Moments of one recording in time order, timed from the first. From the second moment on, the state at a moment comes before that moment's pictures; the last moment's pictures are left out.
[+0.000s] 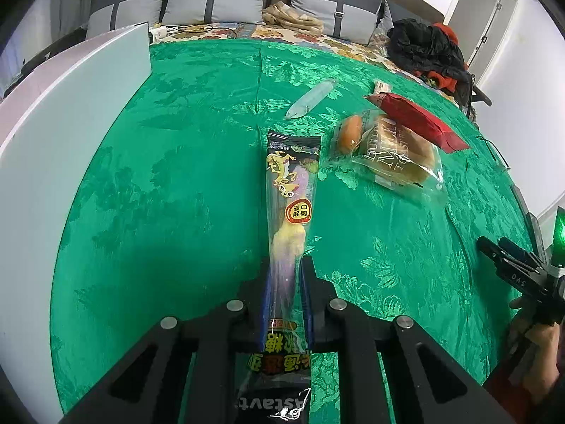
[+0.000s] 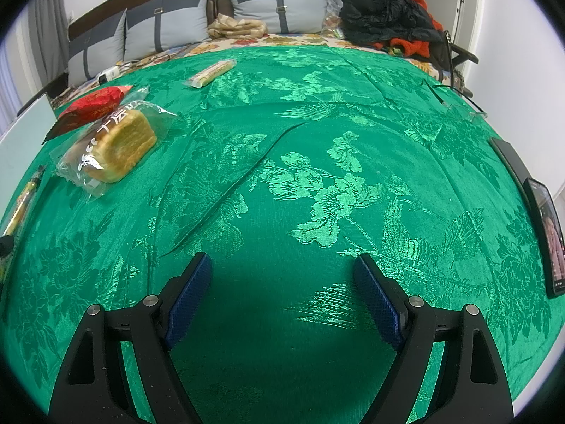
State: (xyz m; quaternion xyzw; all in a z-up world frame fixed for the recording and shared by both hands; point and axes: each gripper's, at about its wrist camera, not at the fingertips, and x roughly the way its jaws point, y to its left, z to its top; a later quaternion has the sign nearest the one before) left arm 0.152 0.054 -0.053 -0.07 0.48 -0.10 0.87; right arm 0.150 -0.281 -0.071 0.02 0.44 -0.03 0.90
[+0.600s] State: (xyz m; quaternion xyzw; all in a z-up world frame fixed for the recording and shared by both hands) left arm 0.146 0.065 -0.040 -0.09 0.47 -0.10 0.87; right arm 0.150 -0.281 -0.071 0.02 0.44 -0.03 0.90
